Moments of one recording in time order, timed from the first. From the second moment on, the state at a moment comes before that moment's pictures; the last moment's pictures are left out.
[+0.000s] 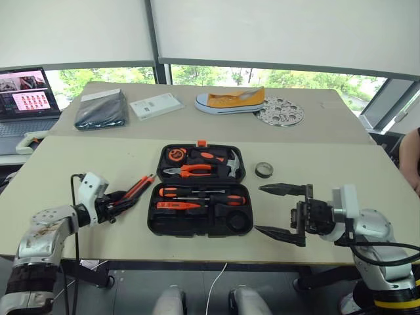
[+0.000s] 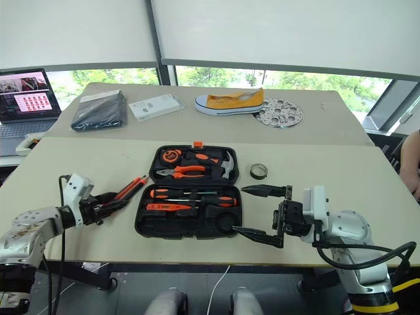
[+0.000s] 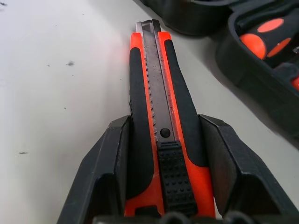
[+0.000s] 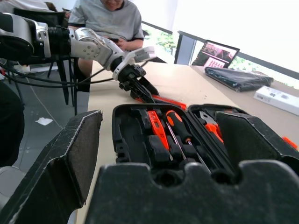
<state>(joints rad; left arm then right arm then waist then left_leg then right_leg) -0.23 0.76 0.27 0.37 -0.36 0.23 -0.97 -0.06 -0.63 -0.09 -0.32 0.65 0.03 1.20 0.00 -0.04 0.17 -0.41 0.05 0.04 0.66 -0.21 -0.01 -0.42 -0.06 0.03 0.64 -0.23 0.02</state>
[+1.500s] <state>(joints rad) -0.39 0.75 -0.20 -0.02 -0.20 0.11 -1.35 0.04 -0.76 -0.23 -0.37 0.65 0.09 1.24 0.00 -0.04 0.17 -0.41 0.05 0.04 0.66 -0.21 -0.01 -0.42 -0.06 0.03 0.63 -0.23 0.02</state>
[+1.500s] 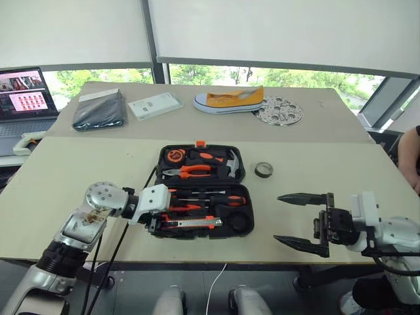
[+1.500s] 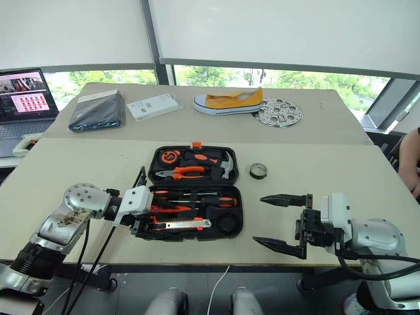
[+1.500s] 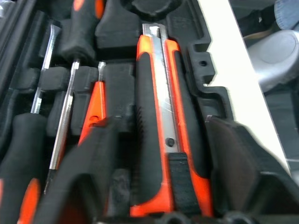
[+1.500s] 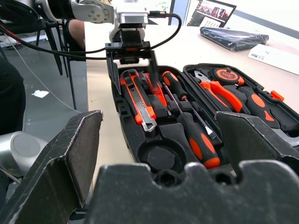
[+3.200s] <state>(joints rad) -0.26 0.54 0.05 0.07 -0.46 0.07 -1.22 0.13 -0.67 -0.34 -0.26 0.59 0.02 1.07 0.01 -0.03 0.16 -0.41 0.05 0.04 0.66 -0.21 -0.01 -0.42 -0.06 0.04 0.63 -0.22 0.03</state>
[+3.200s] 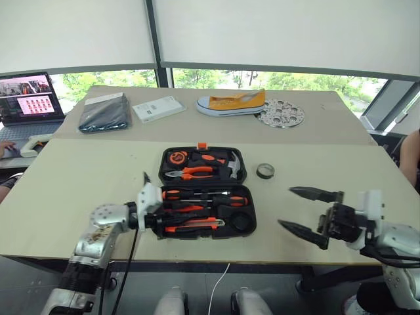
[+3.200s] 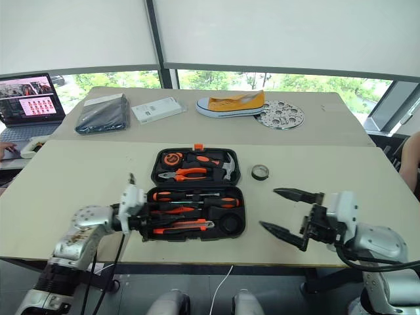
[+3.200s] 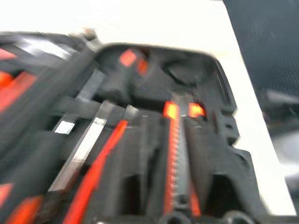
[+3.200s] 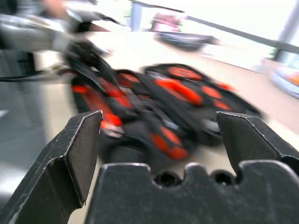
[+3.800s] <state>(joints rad) -0.17 0.60 0.27 0.06 -0.63 0.06 -1.33 -0.20 -0.78 -0.18 -0.04 0.35 0.22 0.91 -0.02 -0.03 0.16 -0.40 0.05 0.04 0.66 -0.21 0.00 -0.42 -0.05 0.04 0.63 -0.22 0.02</state>
